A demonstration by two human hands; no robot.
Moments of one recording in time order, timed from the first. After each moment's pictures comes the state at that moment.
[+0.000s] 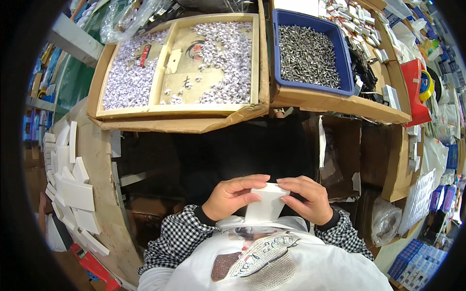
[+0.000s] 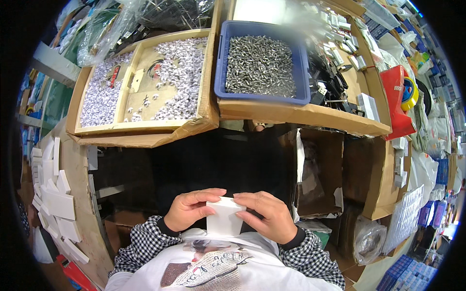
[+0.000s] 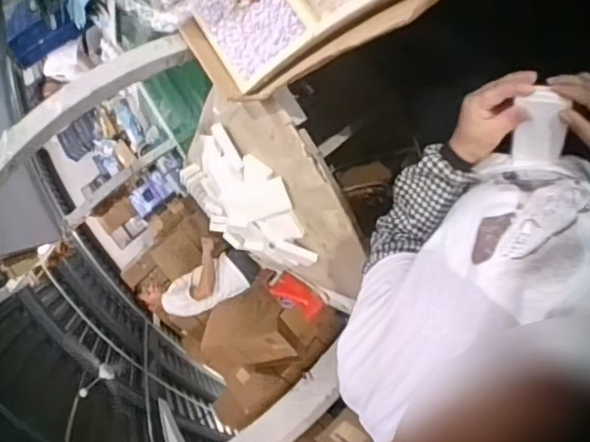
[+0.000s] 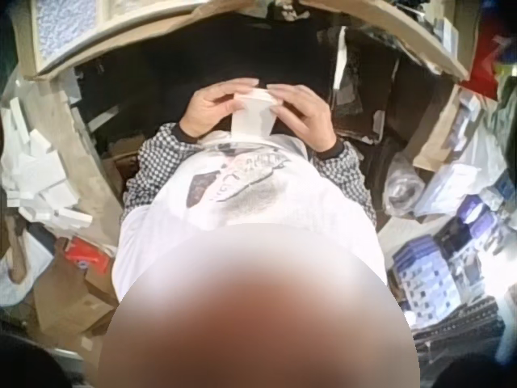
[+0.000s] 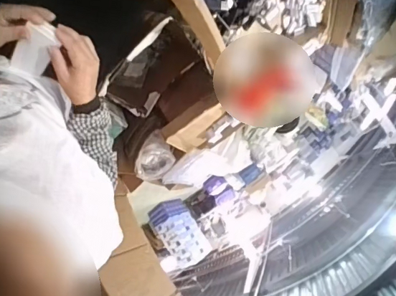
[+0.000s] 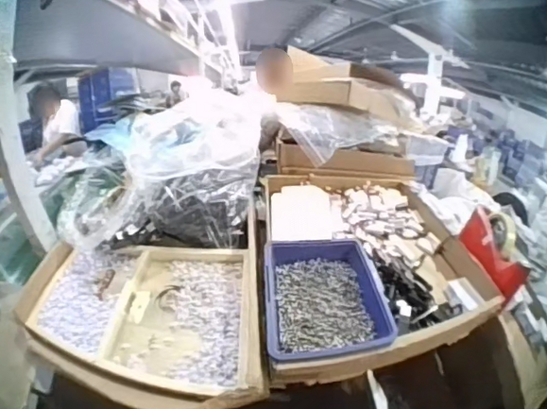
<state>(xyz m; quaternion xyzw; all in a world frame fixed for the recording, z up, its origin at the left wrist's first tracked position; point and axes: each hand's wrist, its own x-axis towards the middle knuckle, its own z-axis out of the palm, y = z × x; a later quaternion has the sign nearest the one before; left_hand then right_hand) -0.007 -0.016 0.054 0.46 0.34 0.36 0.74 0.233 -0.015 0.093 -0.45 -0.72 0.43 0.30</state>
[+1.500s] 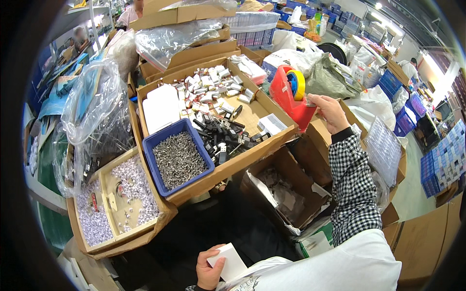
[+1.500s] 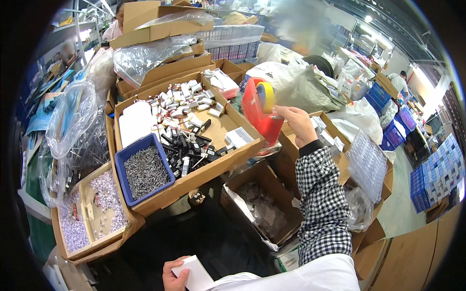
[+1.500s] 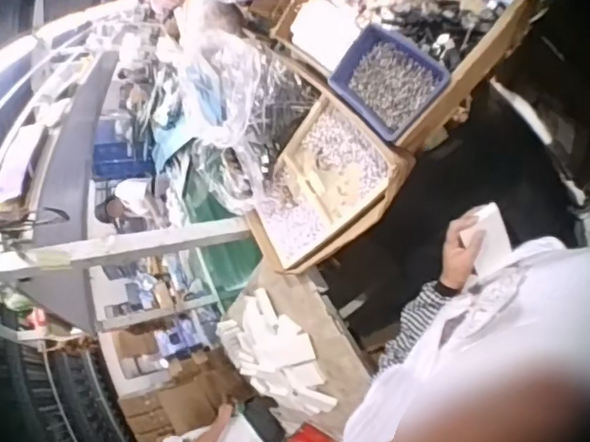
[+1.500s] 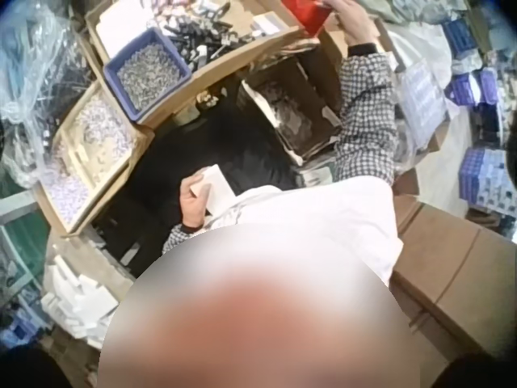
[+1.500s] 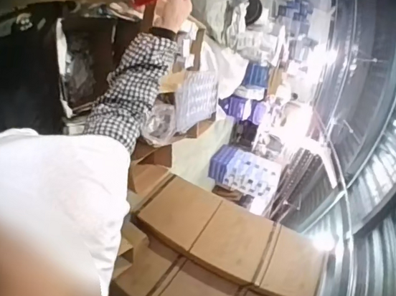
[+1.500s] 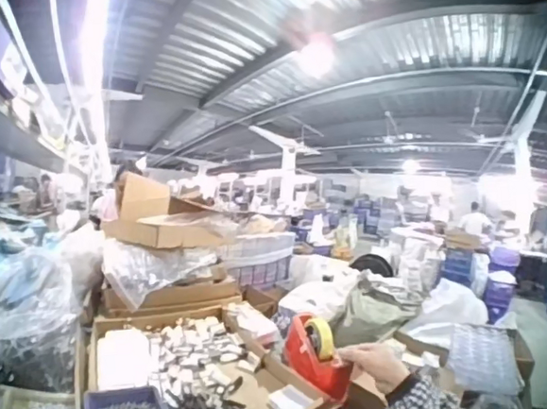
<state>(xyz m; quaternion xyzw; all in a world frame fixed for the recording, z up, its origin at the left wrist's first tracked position) 0.022 -0.029 0.029 0.47 0.33 0.41 0.71 0.492 0.099 0.212 -0.67 -0.36 0.27 0.60</state>
